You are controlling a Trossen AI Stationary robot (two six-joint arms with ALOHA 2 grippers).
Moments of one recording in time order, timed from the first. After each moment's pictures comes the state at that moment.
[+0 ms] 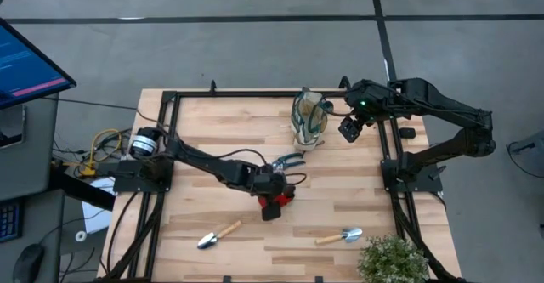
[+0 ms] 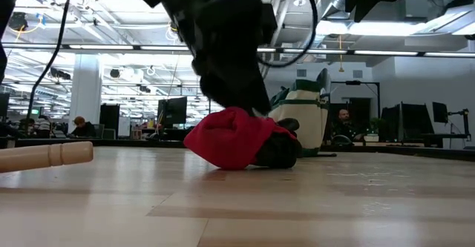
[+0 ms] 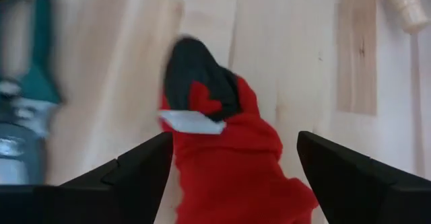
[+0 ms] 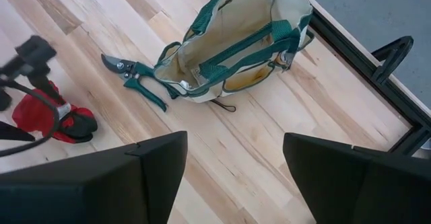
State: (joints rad) left arm -0.26 1.70 1.25 -0.31 -0.10 -0.32; right arm -0.20 1.25 1.55 -1.40 0.24 0.46
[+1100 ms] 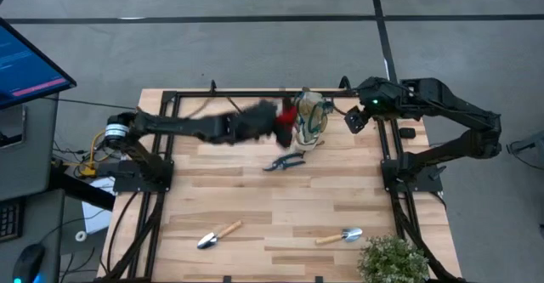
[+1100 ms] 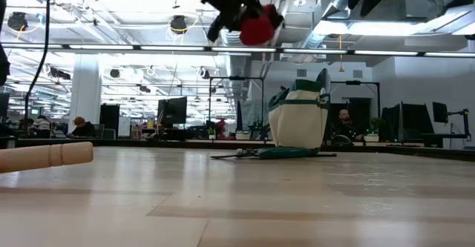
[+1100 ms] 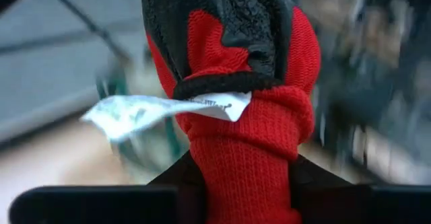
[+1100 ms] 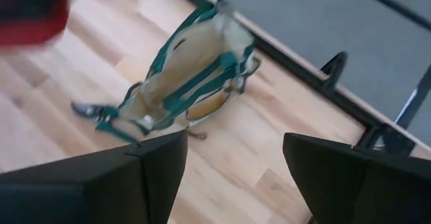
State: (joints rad) left arm 0.08 1.43 1.27 -0.01 -0.39 -0.47; right arm -0.20 1.18 1.55 -1.40 0.41 0.55
